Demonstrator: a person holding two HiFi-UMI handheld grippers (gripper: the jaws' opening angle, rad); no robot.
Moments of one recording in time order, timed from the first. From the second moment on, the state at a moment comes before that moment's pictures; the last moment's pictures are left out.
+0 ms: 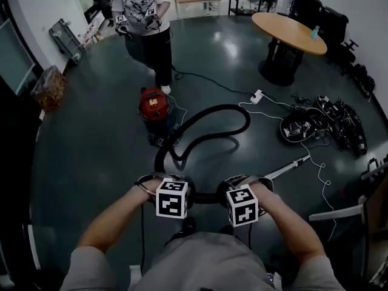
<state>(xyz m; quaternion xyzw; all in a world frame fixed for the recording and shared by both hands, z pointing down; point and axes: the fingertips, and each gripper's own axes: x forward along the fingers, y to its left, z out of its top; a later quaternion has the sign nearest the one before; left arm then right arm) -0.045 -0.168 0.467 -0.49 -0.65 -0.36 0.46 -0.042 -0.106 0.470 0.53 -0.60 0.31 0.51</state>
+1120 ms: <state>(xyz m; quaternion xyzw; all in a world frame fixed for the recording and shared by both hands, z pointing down) -0.108 -0.173 0.473 -0.61 -0.56 -0.41 0.38 -0.102 -0.127 0.480 0.43 -0.70 0.26 0.51</state>
